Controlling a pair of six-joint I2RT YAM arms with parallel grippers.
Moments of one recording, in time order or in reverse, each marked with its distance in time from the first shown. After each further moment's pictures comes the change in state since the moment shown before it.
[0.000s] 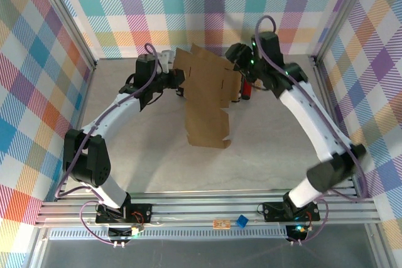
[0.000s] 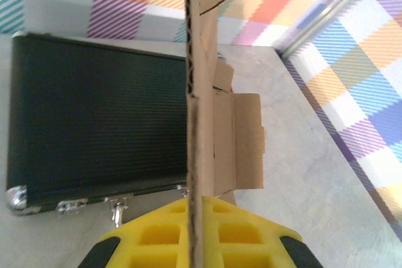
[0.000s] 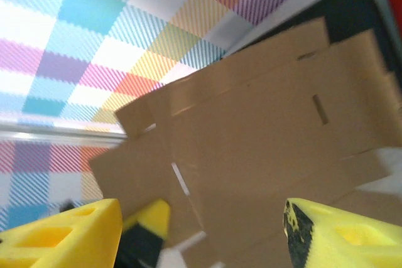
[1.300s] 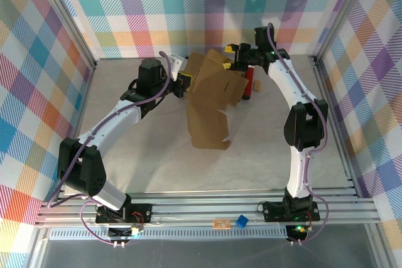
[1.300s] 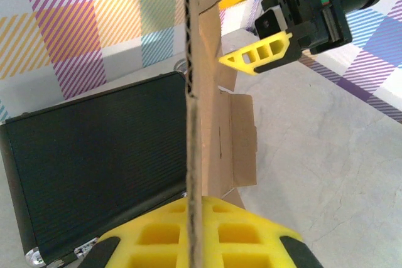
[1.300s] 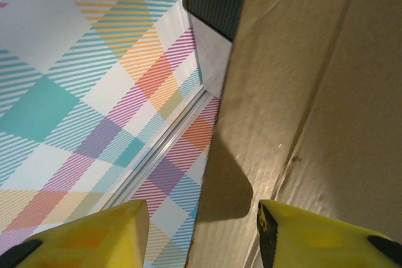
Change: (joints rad) left arm -0.072 -0.085 -0.055 0.020 -0.011 0.353; right arm -0.227 0.460 0.157 0.201 -0.636 0.779
